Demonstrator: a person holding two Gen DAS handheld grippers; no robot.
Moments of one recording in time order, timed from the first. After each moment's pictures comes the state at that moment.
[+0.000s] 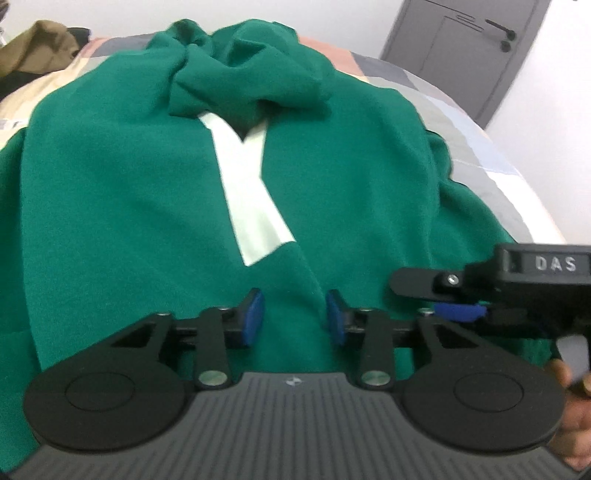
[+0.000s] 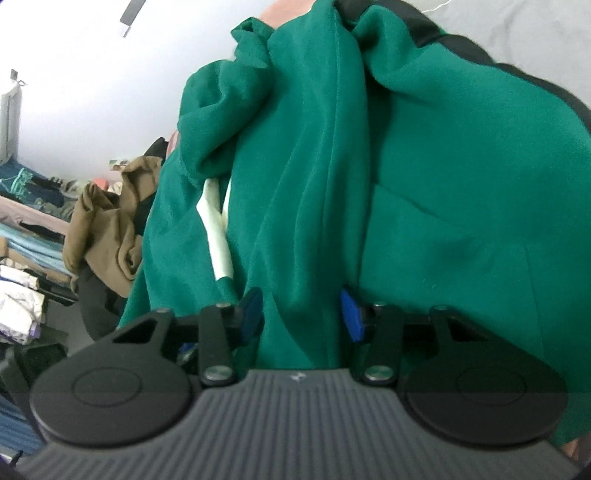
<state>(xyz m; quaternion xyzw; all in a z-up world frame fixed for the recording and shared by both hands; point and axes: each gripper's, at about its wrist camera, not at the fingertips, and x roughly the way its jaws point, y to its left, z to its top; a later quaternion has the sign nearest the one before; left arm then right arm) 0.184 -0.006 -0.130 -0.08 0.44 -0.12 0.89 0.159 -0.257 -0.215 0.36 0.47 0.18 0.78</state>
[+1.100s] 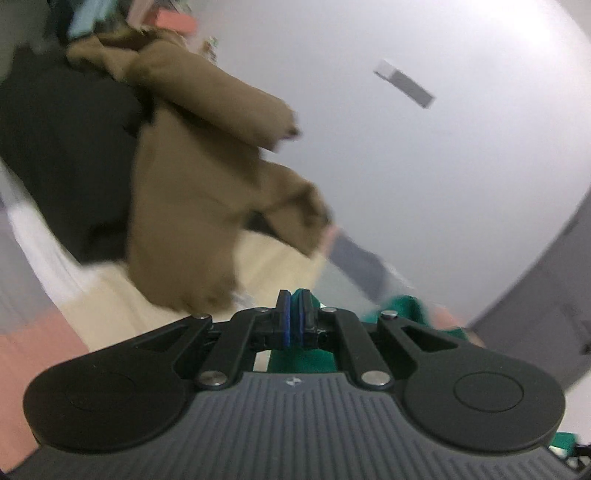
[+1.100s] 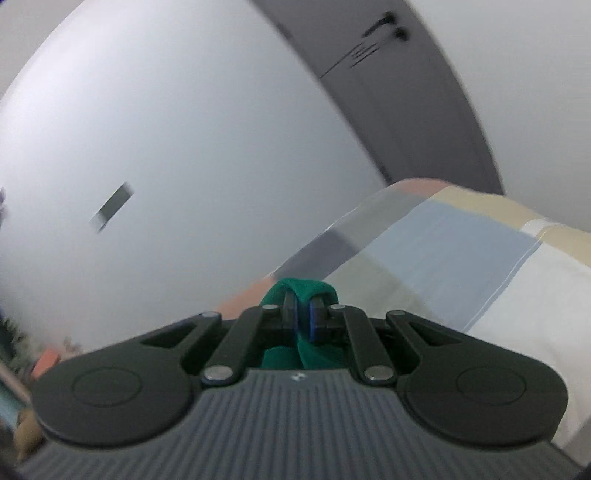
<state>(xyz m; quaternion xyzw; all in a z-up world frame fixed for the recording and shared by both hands) 0.226 0.330 -0.021 -0.30 0.22 0.14 0.92 0.270 -0.448 -0.107 0.34 0.16 -0.03 0.92</state>
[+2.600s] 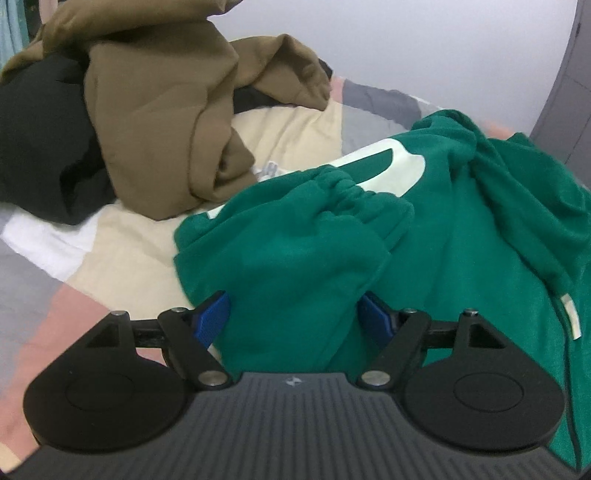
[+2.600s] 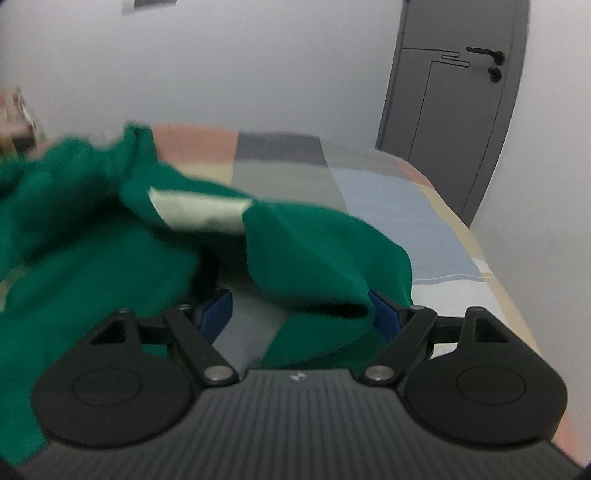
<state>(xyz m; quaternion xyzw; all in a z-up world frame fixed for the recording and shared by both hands) 0.255 0.280 -0.100 -0.11 0.41 0.09 0.90 0.262 -0.372 -0.177 -0.05 0.31 -0.02 0.95</state>
